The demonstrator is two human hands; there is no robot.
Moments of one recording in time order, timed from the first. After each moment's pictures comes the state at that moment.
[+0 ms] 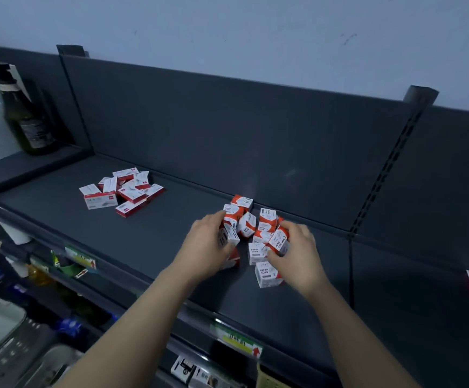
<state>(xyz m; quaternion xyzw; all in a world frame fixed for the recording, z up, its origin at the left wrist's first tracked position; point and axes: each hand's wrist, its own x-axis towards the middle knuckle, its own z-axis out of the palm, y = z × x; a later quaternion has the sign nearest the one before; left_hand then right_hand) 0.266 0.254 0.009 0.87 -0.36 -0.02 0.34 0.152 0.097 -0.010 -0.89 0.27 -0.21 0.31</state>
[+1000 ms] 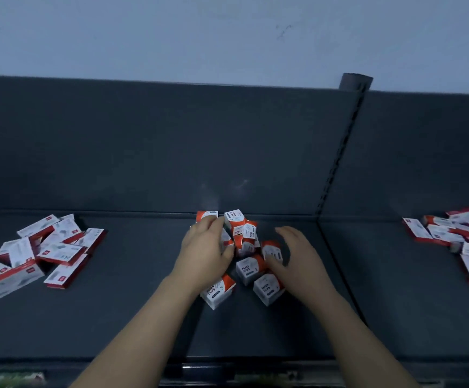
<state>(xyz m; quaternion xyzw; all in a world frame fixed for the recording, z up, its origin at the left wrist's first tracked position) 0.336 0.202 0.001 0.79 -0.54 -0.04 0.28 0.162 0.108 -0.017 -0.85 0.41 -0.24 0.23</state>
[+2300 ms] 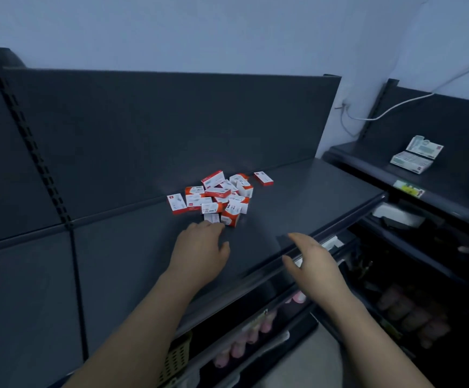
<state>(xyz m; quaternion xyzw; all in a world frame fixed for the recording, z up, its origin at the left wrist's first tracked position) -0.074 0.037 0.012 0.61 -0.77 -0.05 0.20 -0.293 0.070 0.012 -0.72 0.65 -0.23 0.09</state>
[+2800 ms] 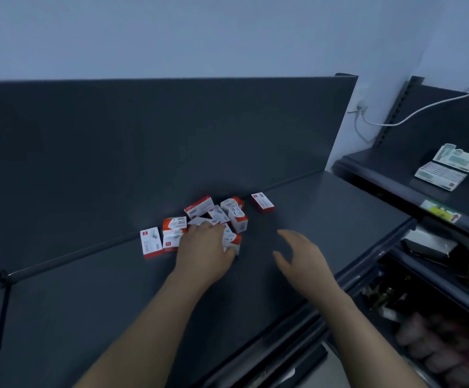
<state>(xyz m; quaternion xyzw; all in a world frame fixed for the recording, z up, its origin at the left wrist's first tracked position) -0.121 -0.107 0.008 0.65 -0.74 -0.05 0.18 -0.322 -0.091 -0.003 -0.71 0.65 -0.23 0.13</state>
